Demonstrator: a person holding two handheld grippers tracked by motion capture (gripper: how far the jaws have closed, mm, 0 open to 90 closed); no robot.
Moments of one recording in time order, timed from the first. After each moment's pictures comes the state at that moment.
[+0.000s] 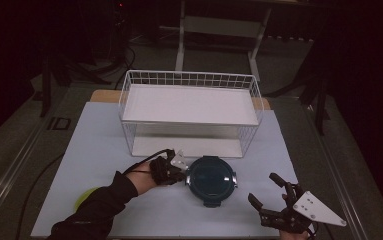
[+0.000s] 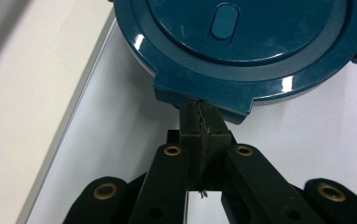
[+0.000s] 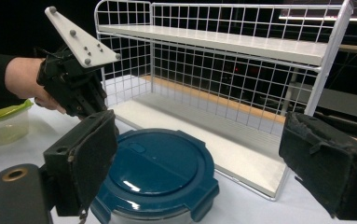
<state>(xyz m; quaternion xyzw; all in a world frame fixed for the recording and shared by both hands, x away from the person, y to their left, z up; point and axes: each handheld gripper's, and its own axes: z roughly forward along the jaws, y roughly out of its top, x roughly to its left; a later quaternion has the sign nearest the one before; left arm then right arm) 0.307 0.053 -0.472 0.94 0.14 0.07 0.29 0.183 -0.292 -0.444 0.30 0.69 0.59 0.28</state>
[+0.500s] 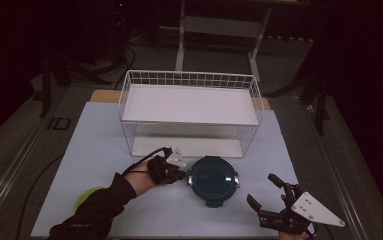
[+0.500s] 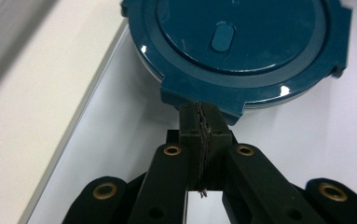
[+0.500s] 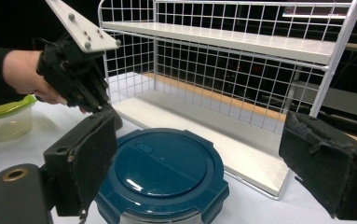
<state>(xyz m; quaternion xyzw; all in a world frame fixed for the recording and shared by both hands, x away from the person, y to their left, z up) 0.302 0.064 -0.460 0.93 0.16 0.07 0.33 0.182 -0.289 -0.444 0.29 0.70 0.59 0.28</state>
